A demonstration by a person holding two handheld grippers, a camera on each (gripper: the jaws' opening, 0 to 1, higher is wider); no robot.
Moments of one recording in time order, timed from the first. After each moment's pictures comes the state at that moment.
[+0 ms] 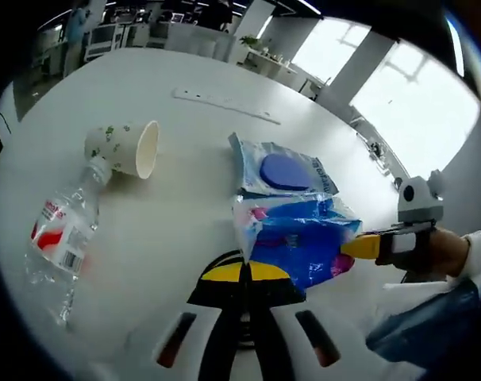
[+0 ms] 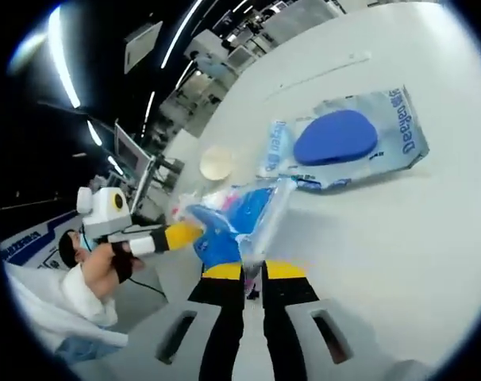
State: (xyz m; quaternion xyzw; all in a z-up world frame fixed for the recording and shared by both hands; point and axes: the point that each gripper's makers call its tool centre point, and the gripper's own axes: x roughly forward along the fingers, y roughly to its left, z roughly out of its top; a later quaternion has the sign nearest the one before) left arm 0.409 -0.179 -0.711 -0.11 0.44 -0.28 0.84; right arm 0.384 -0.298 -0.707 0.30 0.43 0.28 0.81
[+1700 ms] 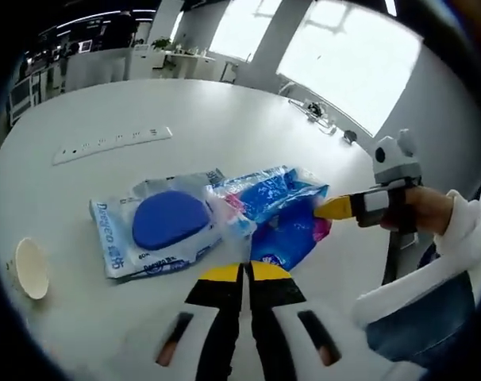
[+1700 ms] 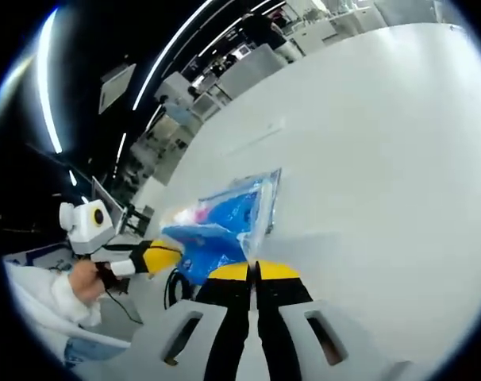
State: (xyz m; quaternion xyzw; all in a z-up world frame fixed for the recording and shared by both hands) left arm 0.420 -0.345 -0.680 0.00 0.40 -0.45 0.79; right arm 0.392 -0.459 -0.685 0.30 0.37 0.16 0.86
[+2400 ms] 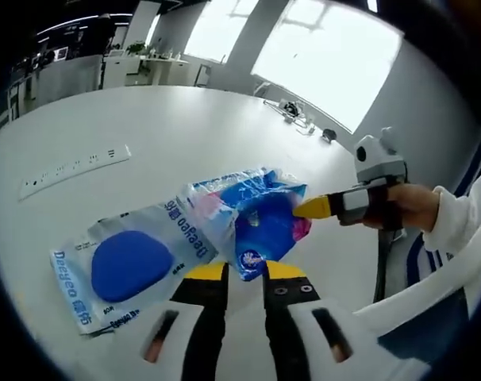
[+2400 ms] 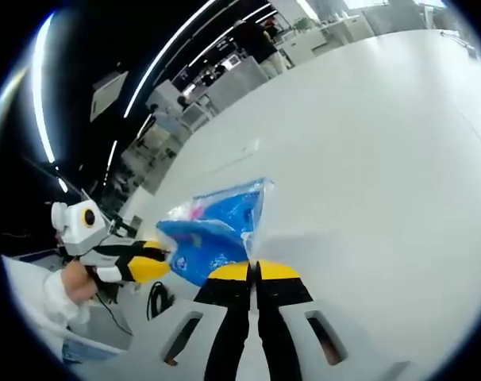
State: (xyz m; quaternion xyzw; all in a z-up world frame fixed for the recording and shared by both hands) left arm 0.431 -0.411 -0.676 0.01 0.38 -0.52 0.76; right arm 0.414 -0.517 -0.688 0.29 0.36 0.12 0.88
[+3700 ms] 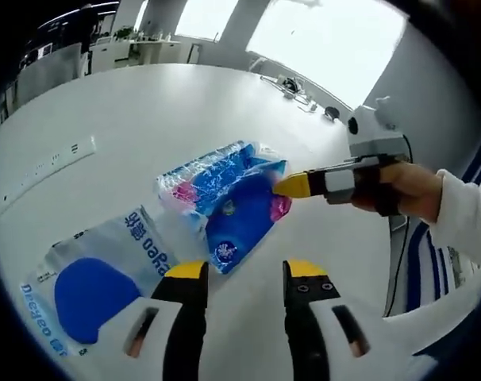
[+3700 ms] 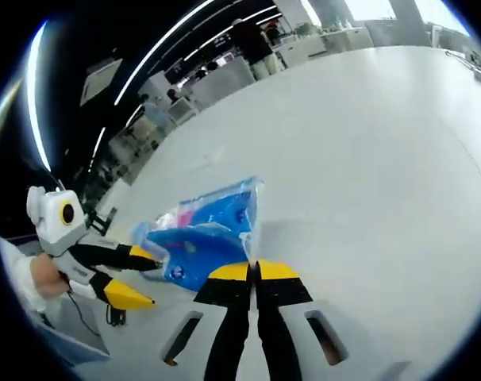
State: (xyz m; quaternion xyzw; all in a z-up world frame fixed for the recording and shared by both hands) left arm 0.443 -0.470 -0.713 0.03 0.43 -0.51 0.74; right arm 0.457 -0.578 -0.730 0.24 0.37 0.10 0.89
